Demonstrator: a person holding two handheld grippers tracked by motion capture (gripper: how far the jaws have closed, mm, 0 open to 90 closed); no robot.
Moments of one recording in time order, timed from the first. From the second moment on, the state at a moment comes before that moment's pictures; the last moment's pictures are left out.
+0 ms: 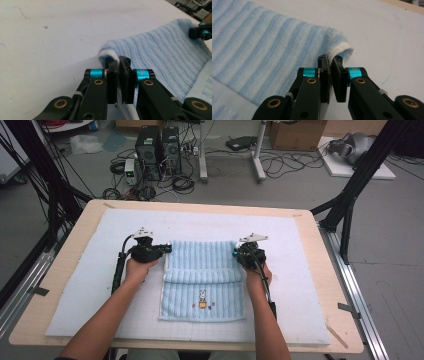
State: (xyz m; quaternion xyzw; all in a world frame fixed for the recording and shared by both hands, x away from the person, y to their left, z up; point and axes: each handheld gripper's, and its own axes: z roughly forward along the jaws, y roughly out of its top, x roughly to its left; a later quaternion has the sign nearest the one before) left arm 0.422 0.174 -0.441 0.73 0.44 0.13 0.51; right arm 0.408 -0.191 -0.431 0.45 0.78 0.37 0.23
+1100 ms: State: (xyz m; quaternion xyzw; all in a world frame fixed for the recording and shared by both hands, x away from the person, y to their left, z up) left arm 0.374 0.162 -0.445 0.80 0.37 0.06 0.46; right arm 0.374 -0.221 -0.440 0.42 0.81 0.38 0.11
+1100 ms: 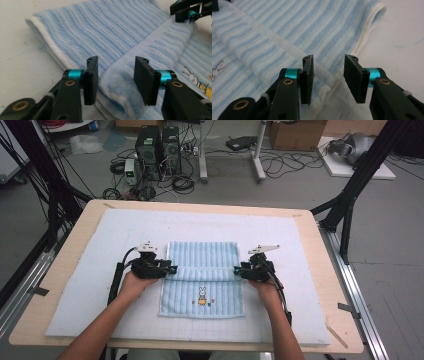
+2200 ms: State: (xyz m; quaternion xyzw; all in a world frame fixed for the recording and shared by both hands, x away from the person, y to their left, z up) left arm 0.348 0.172 -0.440 0.78 0.35 0.09 0.52; right arm 0.341 -0.222 -0.443 0.40 0.82 0.39 0.13
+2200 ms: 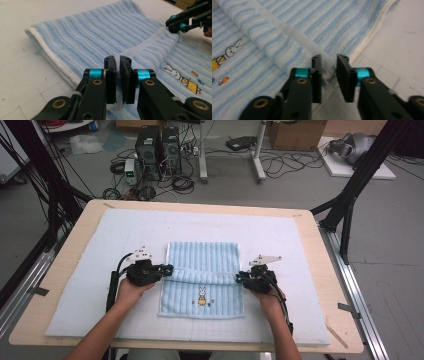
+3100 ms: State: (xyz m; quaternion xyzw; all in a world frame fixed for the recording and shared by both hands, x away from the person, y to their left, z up) left arm 0.280 0.186 -0.439 0.76 0.34 0.09 0.54; right arm 0.264 -0.230 -0.428 0.38 0.80 0.44 0.15
